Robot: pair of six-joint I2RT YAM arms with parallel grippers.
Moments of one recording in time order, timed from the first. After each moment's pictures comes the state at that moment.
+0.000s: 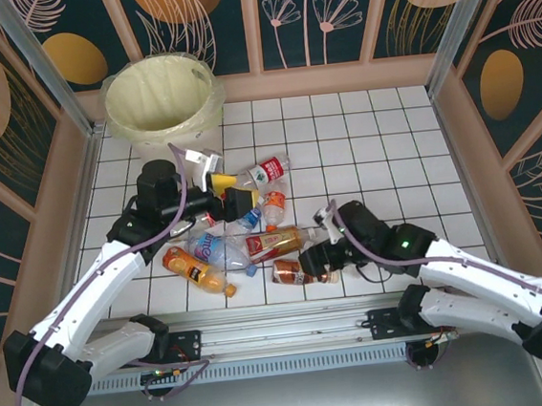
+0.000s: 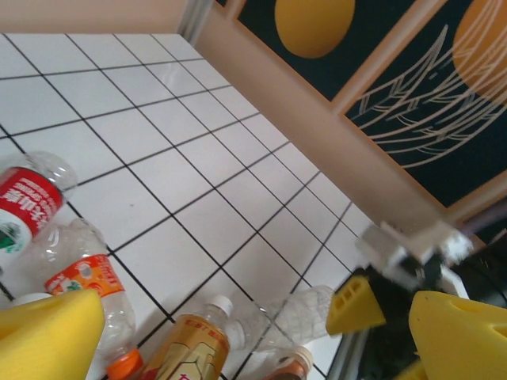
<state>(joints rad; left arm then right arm) -0.50 1.08 0.91 -0.18 0.62 -0.36 0.98 0.89 0.70 -0.66 -0.15 0.54</state>
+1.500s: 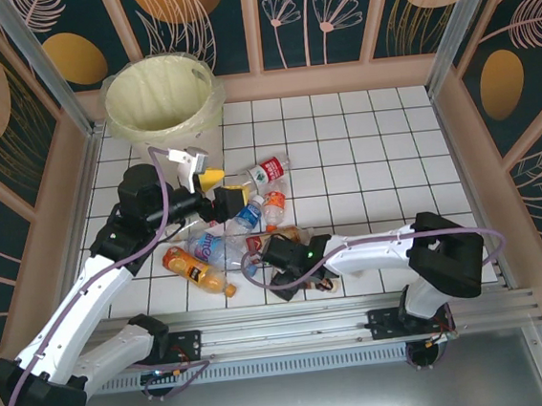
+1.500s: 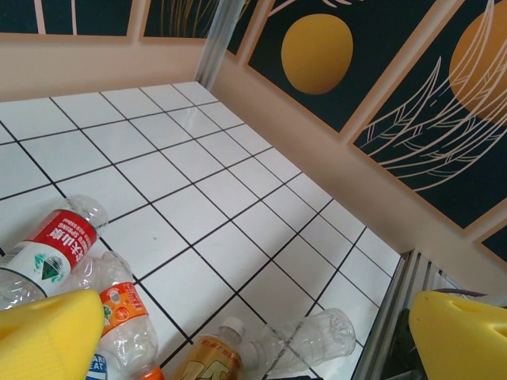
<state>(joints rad) -0.50 0.97 0.94 -0.24 0.55 -0.33 1.20 1.57 0.81 -0.45 0.11 0.21</state>
